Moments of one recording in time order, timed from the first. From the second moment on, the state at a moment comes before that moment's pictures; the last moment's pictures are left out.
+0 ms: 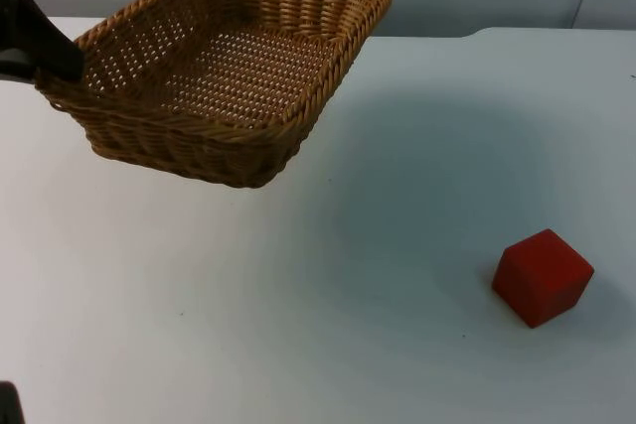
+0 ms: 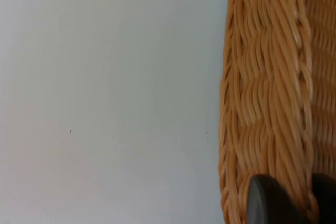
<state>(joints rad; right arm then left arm) -0.16 0.04 -0.52 0.00 1.08 0.02 0.08 1.71 -0.99 -1.08 0.74 0.86</state>
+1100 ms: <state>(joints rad) 0.05 1.41 -0.76 0.39 0.68 -0.41 0.08 1.71 -0.99 -1.08 0.74 0.86</state>
